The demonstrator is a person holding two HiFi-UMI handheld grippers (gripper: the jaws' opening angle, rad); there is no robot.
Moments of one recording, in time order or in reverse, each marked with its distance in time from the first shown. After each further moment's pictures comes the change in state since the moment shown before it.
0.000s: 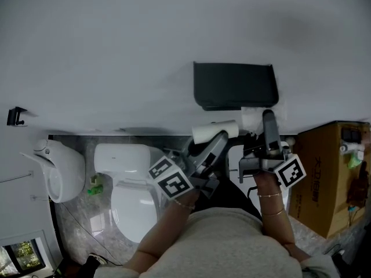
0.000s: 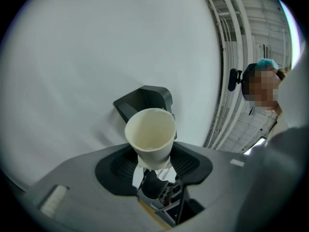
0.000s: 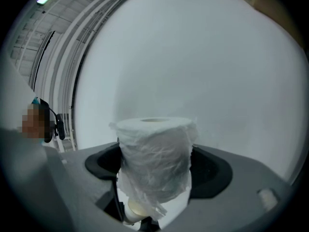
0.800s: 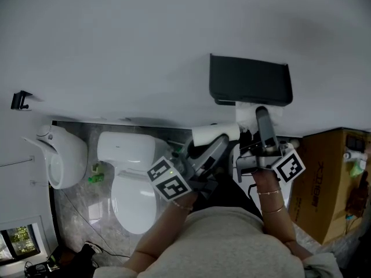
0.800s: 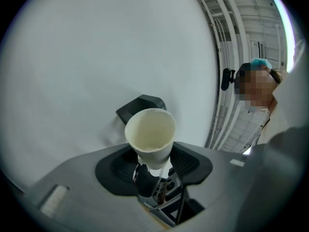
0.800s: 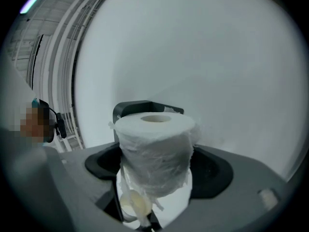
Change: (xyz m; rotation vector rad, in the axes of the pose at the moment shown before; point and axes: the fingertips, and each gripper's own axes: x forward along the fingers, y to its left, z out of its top) left arm -0.050 0.003 0.024 0.036 -0.046 0.009; right arm 0.025 0.013 -0.073 0.066 0.156 0.050
